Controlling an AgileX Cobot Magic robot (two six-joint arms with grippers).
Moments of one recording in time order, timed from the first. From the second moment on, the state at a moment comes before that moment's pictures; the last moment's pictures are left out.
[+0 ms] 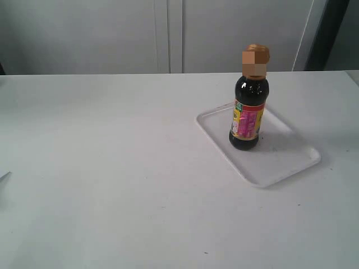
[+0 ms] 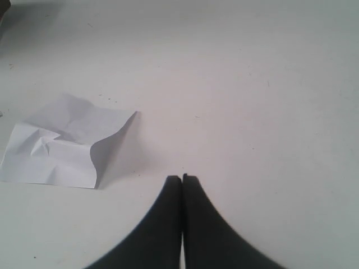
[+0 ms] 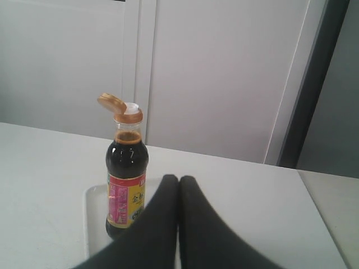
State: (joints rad) left arm -0.06 0.00 0.02 -0.12 0.42 0.13; right arm 0.07 0.20 -0.37 0.25 0.30 -0.31
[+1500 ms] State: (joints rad) left arm -0.06 0.00 0.02 -0.12 0.42 0.13; right arm 0.07 0.11 -0.18 0.01 0.28 0.00
